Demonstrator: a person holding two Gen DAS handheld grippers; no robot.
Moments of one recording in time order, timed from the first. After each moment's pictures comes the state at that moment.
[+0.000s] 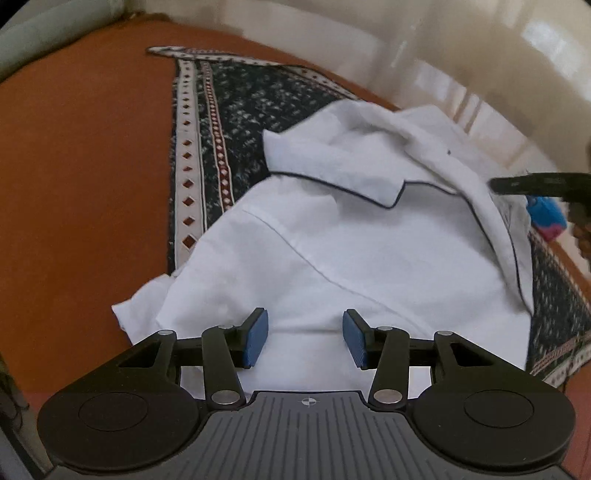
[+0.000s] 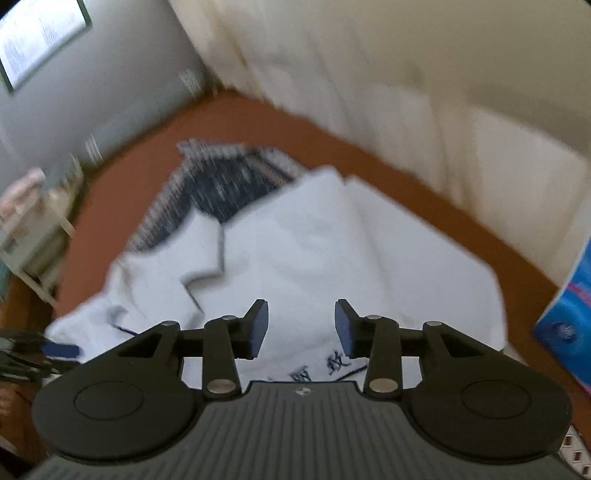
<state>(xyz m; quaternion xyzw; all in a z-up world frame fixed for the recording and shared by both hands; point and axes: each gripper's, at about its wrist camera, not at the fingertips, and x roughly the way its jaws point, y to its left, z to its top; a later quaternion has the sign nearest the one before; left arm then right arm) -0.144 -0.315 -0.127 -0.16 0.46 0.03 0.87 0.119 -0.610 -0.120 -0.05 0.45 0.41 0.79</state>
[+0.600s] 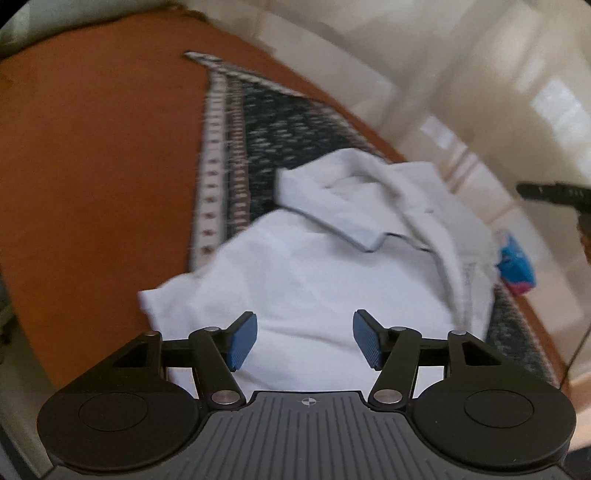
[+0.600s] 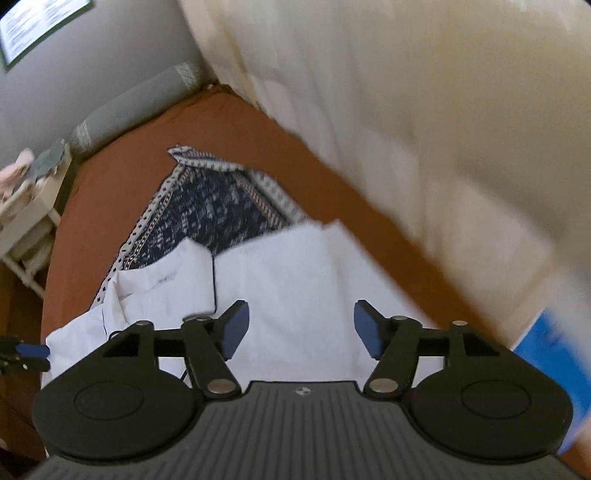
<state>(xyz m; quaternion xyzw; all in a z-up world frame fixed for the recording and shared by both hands) -0.164 -0.303 -0.069 -0.26 0.43 0.03 0.87 0.140 -0.618 -0.013 -0.11 0.42 0.40 0.81</state>
